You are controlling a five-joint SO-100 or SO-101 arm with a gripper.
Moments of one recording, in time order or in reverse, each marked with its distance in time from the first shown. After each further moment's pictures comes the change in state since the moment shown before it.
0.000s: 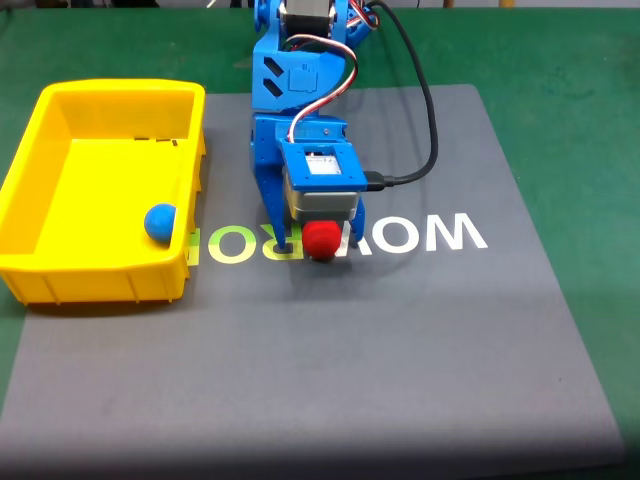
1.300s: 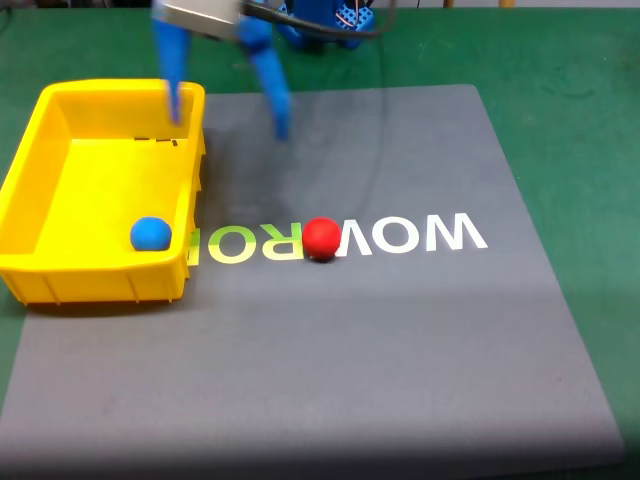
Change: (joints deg) arm 10.4 30.1 13.5 0.0 -1.1
